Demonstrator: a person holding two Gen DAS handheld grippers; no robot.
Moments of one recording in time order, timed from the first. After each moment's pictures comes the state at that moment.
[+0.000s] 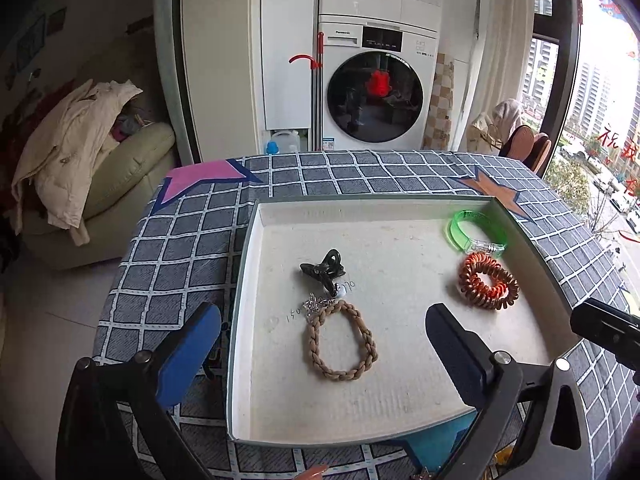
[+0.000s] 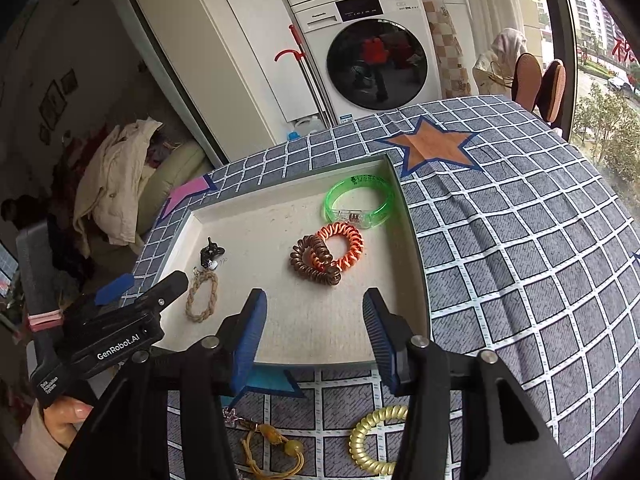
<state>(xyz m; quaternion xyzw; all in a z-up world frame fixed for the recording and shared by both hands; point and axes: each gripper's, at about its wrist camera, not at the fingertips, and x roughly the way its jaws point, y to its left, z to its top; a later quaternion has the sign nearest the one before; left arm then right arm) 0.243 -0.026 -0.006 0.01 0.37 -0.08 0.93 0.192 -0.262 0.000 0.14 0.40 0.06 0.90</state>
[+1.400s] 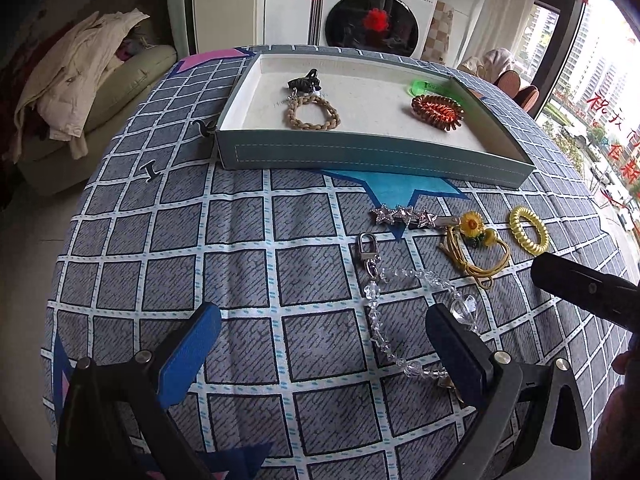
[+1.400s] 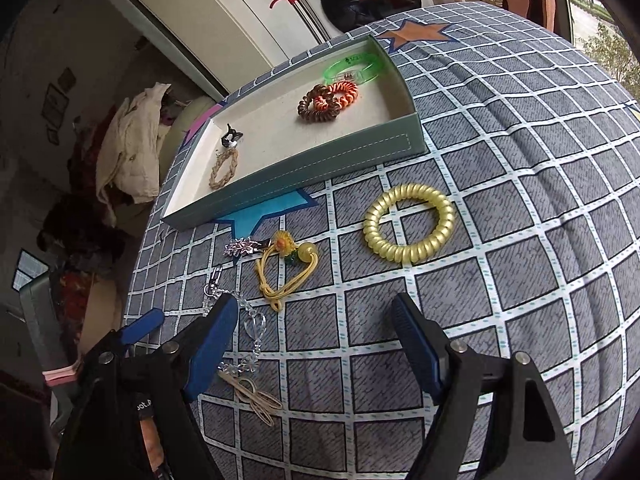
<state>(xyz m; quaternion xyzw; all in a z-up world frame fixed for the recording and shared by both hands) 0.103 -0.024 -0.060 -0.02 0.48 -0.09 0.87 0.093 -0.258 -0.051 0.20 0.49 0.10 0.84</state>
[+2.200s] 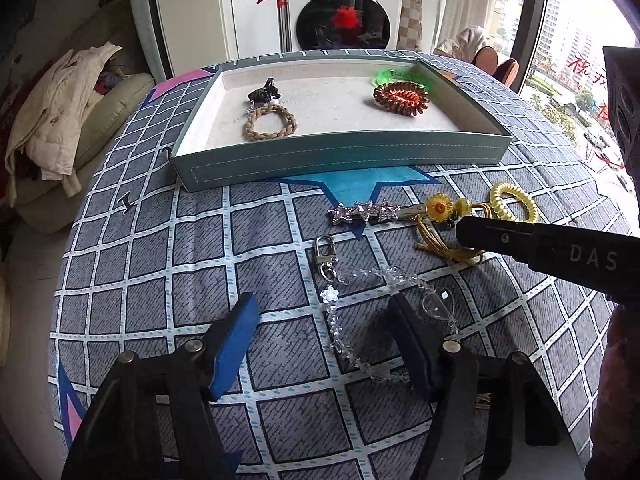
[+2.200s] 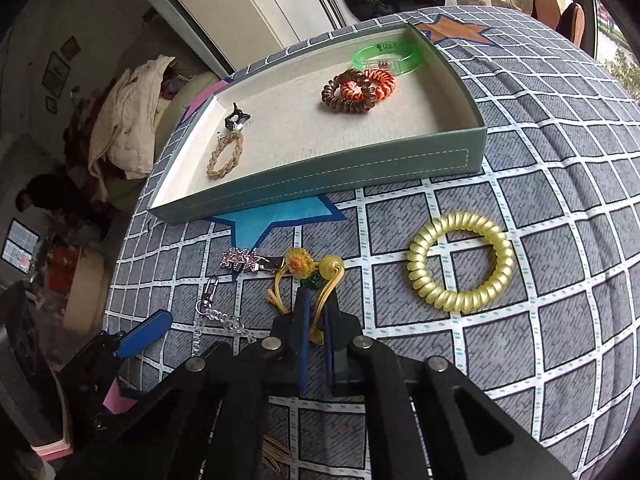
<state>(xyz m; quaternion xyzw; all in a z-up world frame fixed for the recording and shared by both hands) 0.100 -0.054 -0.058 0.04 0.47 -0.12 0.88 0.131 -0.228 -0.063 0.15 0.50 0.10 0.84</state>
